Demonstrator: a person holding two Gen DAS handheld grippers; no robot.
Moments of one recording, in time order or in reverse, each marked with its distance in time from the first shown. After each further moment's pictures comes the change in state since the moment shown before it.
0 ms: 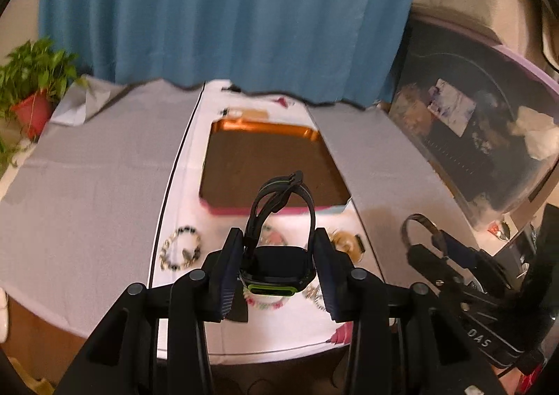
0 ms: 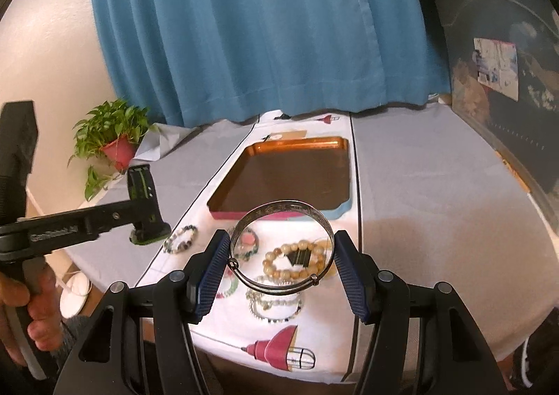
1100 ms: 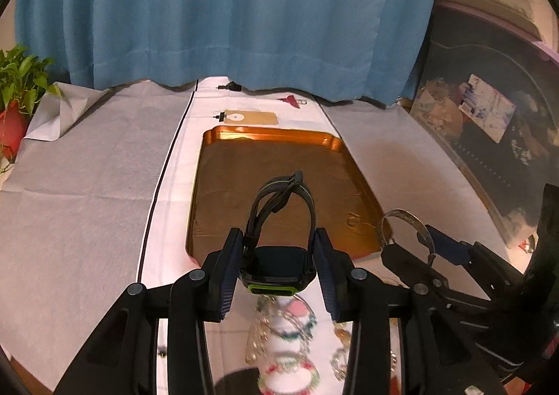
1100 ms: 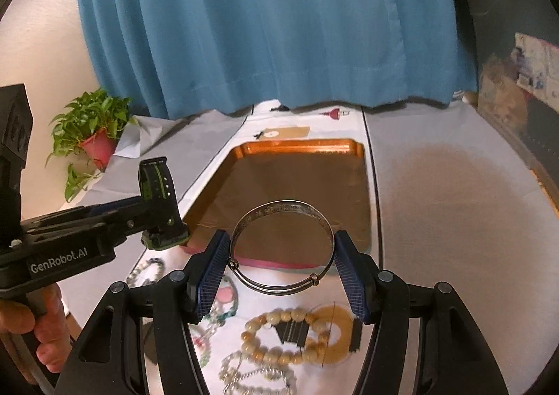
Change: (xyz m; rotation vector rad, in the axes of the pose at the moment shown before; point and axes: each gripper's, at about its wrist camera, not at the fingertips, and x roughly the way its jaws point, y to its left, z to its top) left arm 0.118 0.021 0.046 0.014 0.036 0.021; right arm 0.136 -0.014 0.038 -0.022 0.072 0.009
